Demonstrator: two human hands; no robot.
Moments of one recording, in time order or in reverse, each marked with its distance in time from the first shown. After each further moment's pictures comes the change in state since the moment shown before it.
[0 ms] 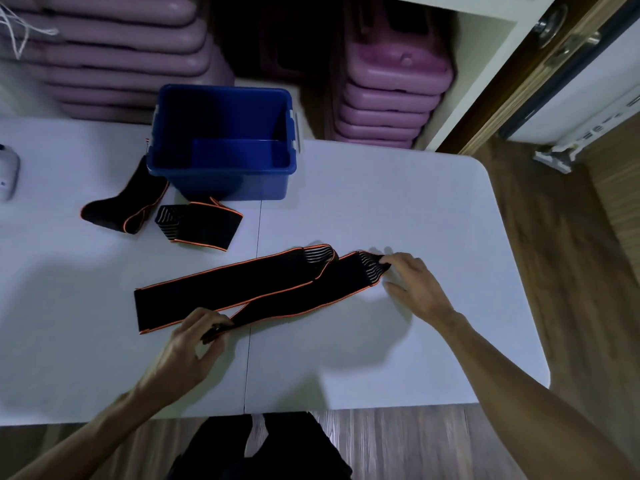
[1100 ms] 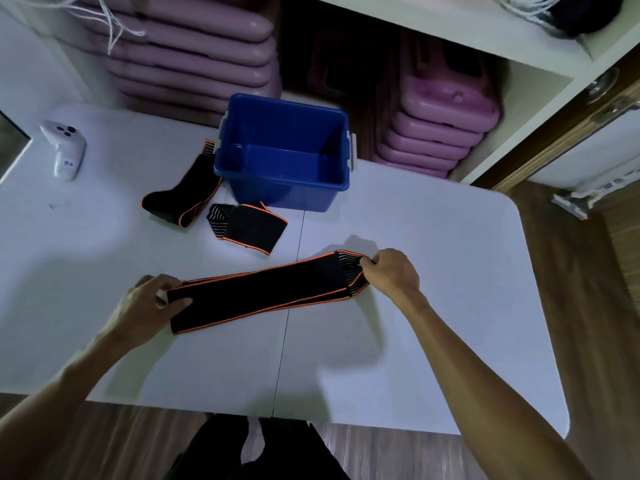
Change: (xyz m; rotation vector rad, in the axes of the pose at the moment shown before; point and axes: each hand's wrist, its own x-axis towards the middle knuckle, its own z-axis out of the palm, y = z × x) left_hand 0.004 -0.076 -0.102 0.169 0.103 -0.573; right_hand 0.083 -0.158 0.017 -0.097 -0.018 0.467
